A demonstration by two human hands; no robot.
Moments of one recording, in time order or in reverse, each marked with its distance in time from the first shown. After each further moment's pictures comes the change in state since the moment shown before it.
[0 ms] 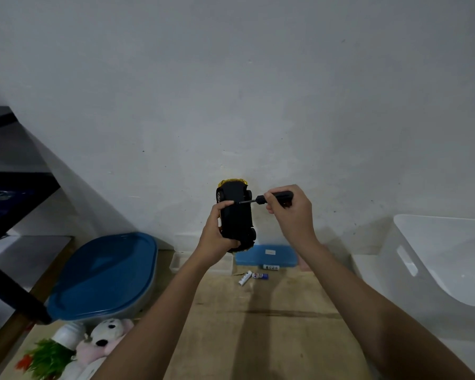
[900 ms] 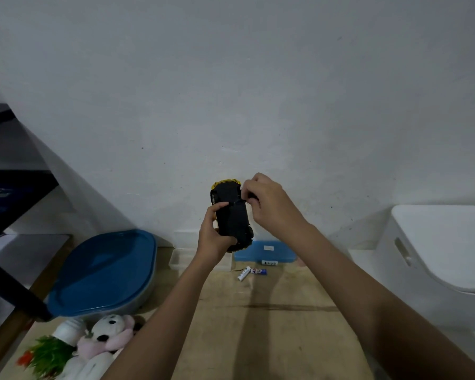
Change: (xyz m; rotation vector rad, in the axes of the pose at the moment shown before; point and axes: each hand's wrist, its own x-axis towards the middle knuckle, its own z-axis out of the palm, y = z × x) left_hand -0.010 -0.006 0.007 -0.139 0.170 -0.043; right_hand 0.000 -0.042 0.016 -0.614 -0.407 -0.320
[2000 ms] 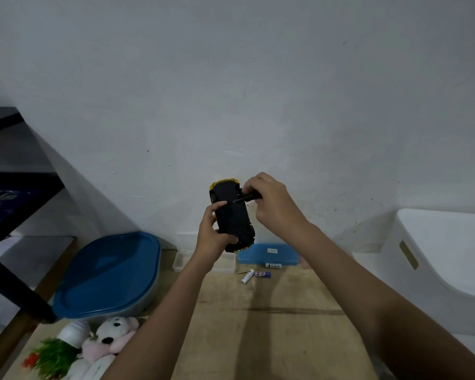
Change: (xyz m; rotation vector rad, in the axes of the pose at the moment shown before) left_hand 0.007 0.001 -0.013 -0.060 -0.021 -0.044; right_hand 0.004 -0.006 -0.001 0.061 0.001 0.035
